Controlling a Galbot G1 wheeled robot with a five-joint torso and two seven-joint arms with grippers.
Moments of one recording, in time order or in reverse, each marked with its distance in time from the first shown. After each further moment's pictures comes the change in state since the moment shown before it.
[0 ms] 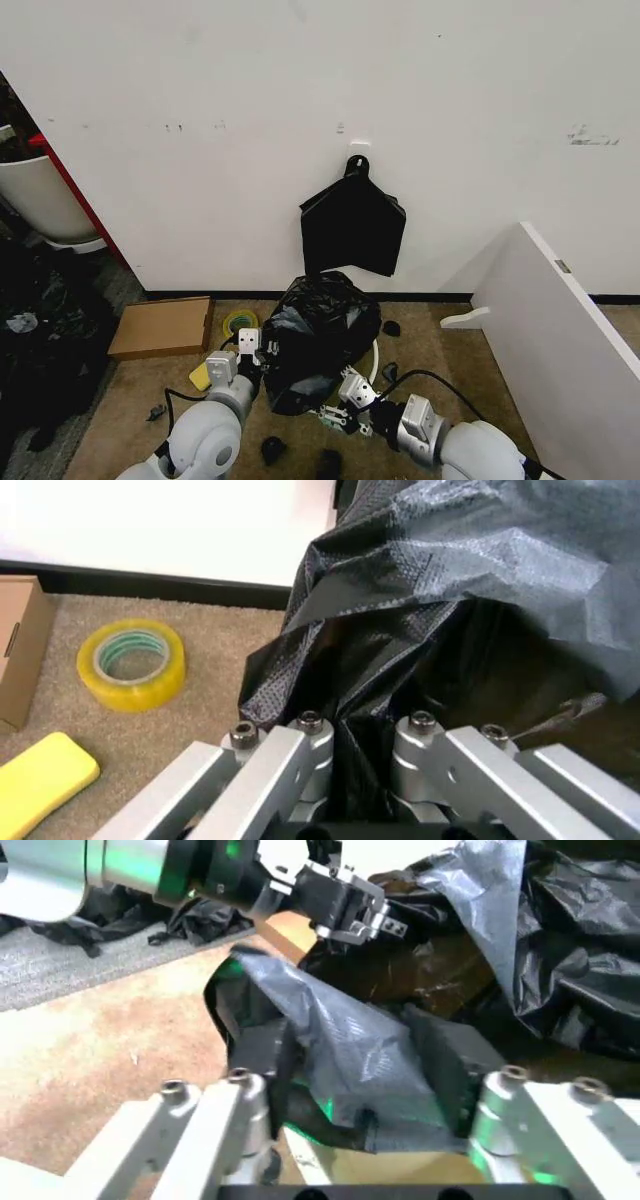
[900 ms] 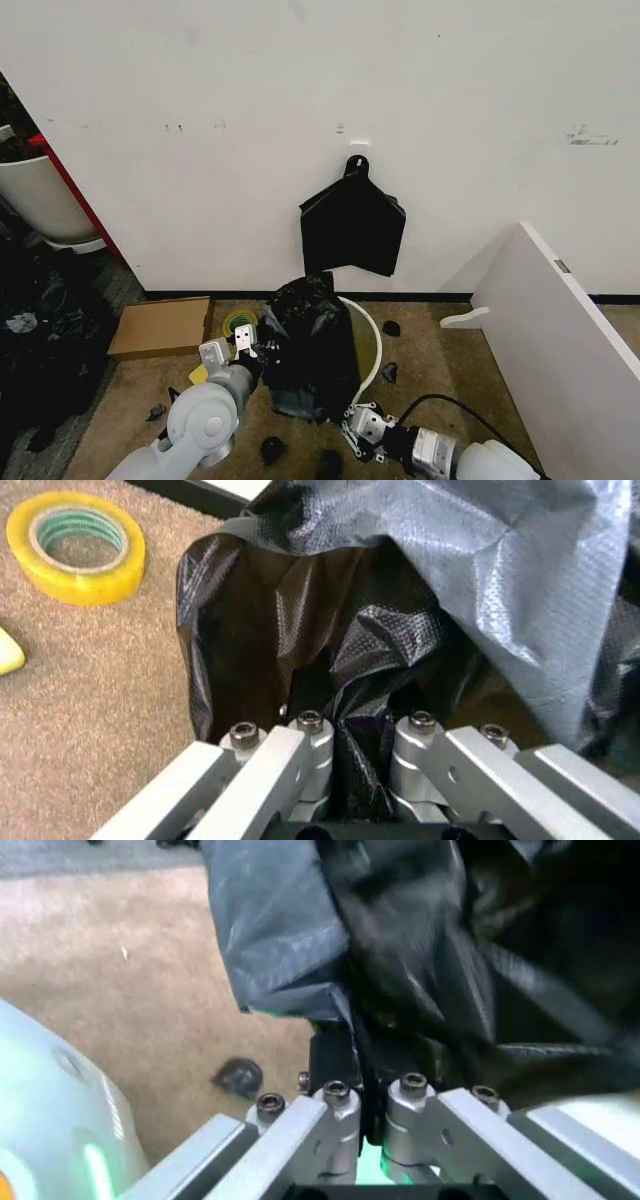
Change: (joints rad) left arm -0.051 0.016 -0.044 -0.012 -0.420 0.068 -0.108; right arm -0.082 -0.058 0.023 -0.107 -0.216 0.160 -0.089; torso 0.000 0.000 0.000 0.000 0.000
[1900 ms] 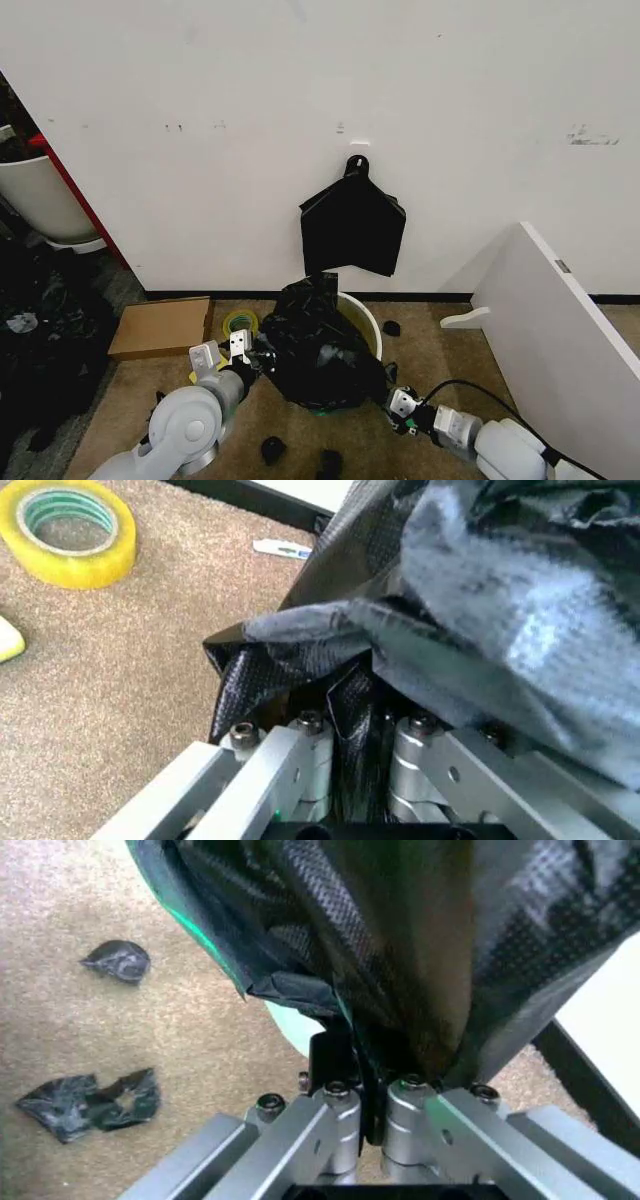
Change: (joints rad) left arm 0.029 0.075 -0.003 -0.031 -0.031 0.028 0.043; right arm 0.088 -0.039 0.054 -0.247 -0.019 0.114 0.000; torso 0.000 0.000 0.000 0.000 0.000
